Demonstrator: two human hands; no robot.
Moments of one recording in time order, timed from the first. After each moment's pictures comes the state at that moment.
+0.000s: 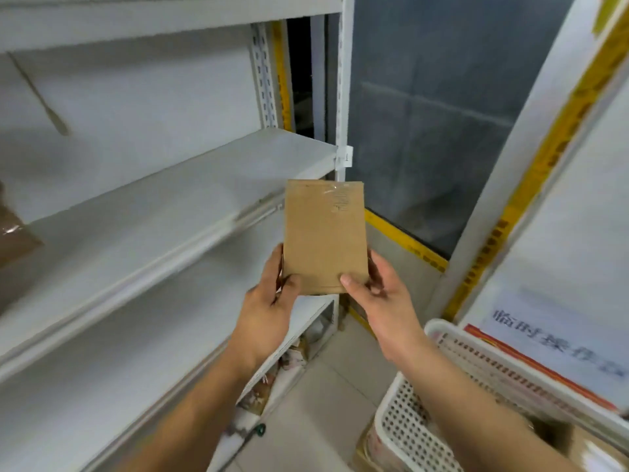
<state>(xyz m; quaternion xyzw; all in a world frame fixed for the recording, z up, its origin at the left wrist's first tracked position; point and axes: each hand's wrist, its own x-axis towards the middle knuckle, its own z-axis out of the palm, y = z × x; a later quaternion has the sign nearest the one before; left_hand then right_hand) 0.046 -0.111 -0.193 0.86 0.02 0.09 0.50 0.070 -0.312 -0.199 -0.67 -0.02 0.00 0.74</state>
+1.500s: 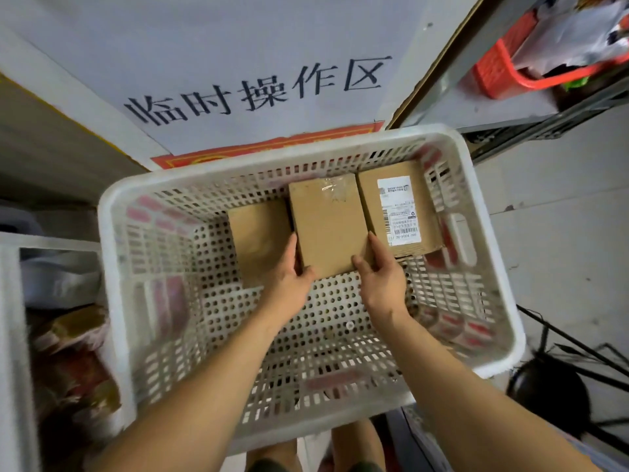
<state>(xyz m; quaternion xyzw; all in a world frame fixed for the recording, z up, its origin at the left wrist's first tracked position) 0.067 -0.594 -0.695 0.75 -0.08 -0.53 0.39 -0.065 -0.709 -0.659 -0.59 0.62 -0.06 0.52</state>
